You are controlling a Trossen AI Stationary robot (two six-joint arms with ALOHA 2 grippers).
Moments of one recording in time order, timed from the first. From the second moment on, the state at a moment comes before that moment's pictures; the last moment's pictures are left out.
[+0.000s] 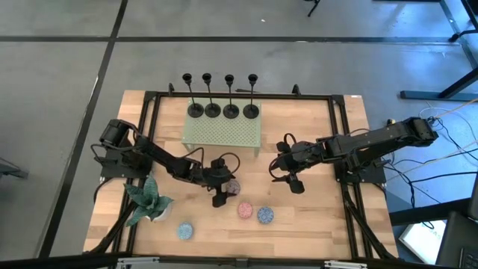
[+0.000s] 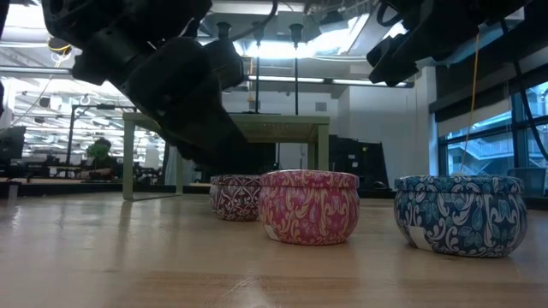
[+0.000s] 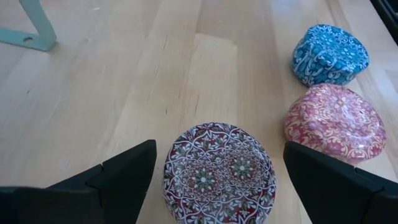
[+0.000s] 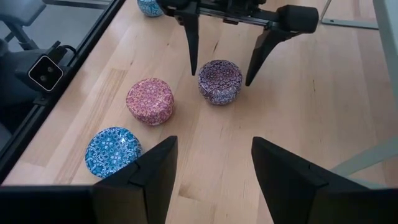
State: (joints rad) left arm -0.27 1.73 0.71 0.39 -0.19 -0.37; right arm 0.19 1.21 0.76 -0.24 -0.11 0.02
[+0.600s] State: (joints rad) left arm -0.29 1.83 0.71 0.40 -0.21 -0.32; right arm 0.19 1.21 0.76 -0.24 -0.11 0.02
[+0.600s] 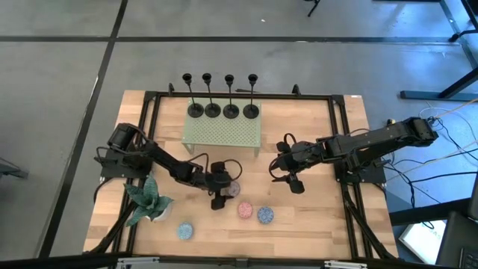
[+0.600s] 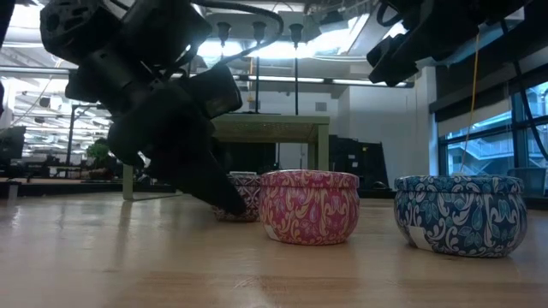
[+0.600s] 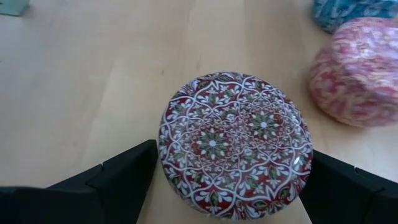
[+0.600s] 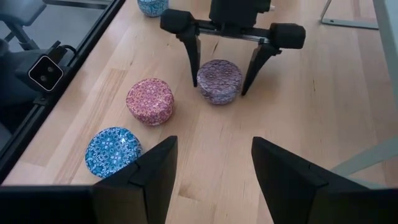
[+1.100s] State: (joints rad) left arm -0.29 1.81 0.71 0.45 -0.21 -0.30; right arm 0.19 1.21 0.76 -0.24 -0.11 0.02
